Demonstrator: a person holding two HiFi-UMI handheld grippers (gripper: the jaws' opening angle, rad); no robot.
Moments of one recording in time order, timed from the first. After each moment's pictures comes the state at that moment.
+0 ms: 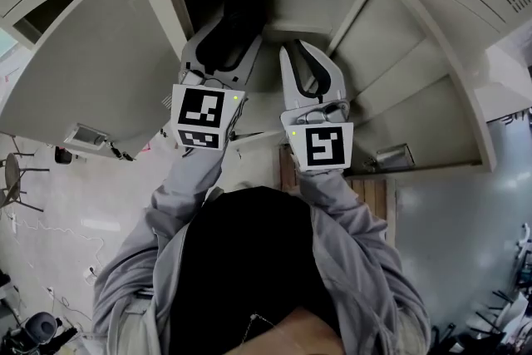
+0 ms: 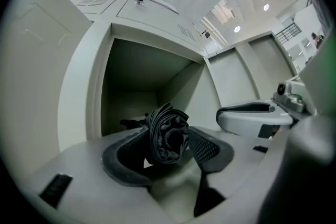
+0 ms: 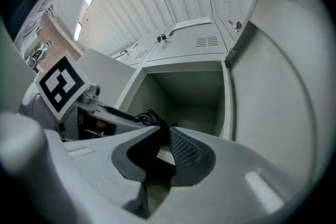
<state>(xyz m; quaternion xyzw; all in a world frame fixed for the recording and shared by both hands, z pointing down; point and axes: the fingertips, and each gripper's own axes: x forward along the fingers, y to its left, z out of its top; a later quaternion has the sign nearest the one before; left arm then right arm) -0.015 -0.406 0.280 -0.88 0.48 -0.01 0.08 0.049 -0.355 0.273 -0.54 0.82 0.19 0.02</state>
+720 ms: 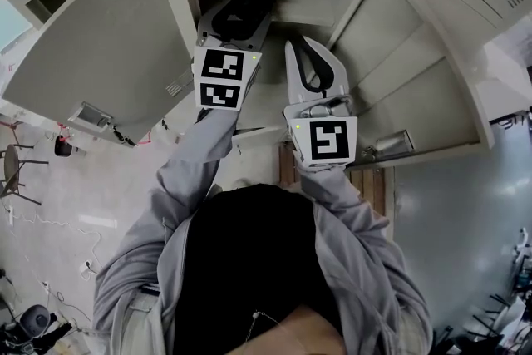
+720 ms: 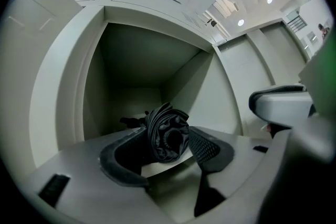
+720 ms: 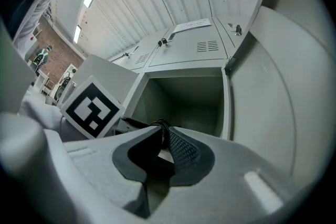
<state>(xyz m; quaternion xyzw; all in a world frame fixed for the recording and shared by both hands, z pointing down) -0.007 -0.438 0.284 -0.86 0.50 -0.03 0.08 0.044 -0.336 0.267 -0.53 0.83 0.18 0.02</state>
